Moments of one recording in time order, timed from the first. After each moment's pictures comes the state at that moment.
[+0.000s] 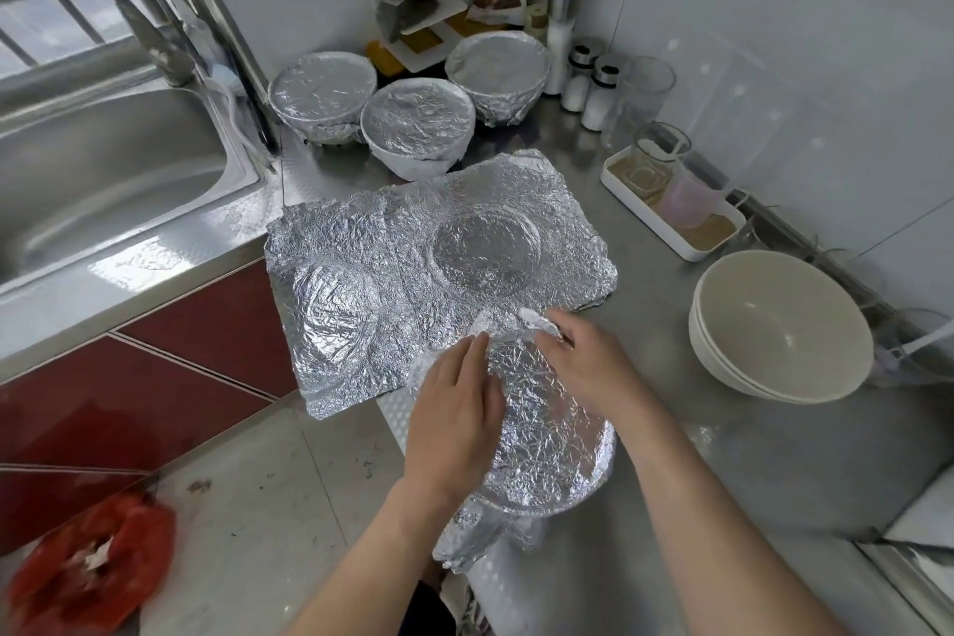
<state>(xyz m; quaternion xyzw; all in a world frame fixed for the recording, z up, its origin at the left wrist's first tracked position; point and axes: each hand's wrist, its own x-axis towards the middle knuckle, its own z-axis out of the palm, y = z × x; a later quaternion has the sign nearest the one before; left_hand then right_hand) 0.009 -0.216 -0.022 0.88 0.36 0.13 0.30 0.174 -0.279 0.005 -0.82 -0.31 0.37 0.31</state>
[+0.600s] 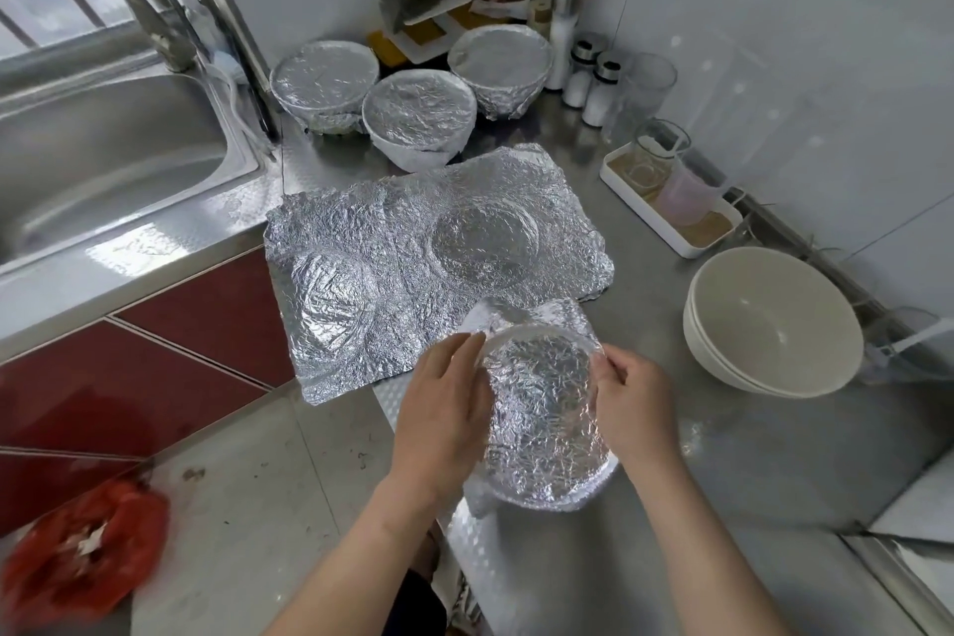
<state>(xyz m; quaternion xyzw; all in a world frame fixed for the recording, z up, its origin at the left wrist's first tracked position) 0.003 -0.219 -0.014 0.87 0.36 0.18 0.29 0.156 -0.329 -0.008 -0.87 -0.21 0.20 0.41</state>
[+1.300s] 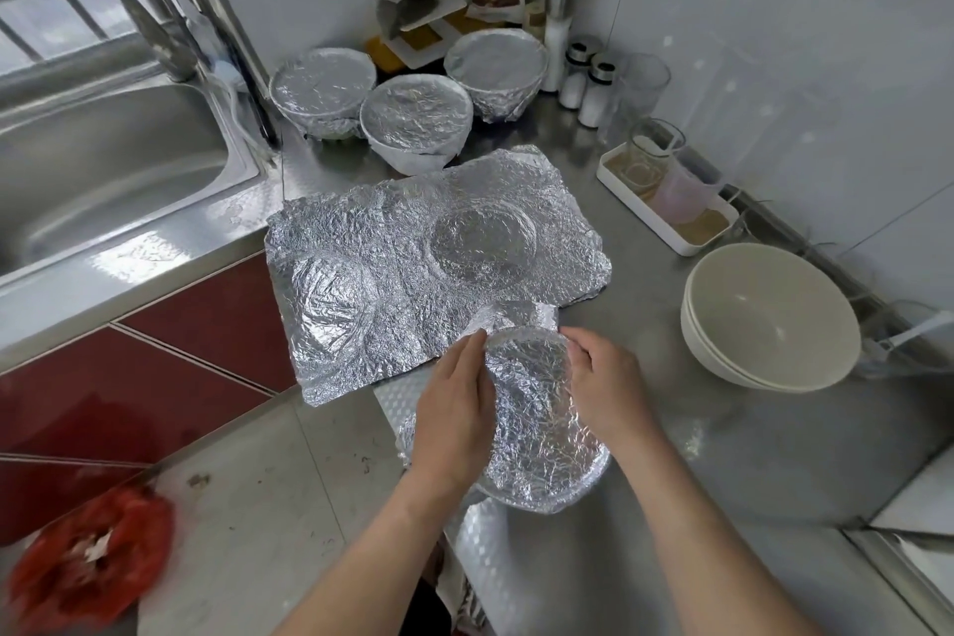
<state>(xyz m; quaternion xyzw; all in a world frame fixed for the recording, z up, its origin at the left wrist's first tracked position) 0.014 -0.226 -0.027 0.83 0.40 0.15 0.35 0.159 -0.312 -0.001 -0.86 -0.31 0.24 0.33</state>
